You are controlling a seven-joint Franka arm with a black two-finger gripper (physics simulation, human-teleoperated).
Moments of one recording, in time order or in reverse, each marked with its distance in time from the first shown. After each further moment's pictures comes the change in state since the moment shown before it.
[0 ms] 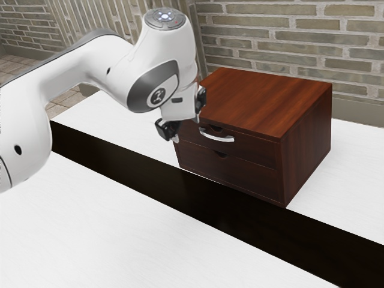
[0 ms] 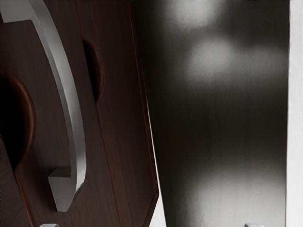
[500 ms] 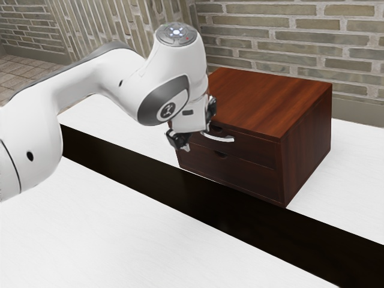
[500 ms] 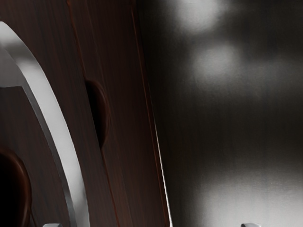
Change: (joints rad) arm -0.017 0.007 0.000 -0.050 0.003 0.063 -0.026
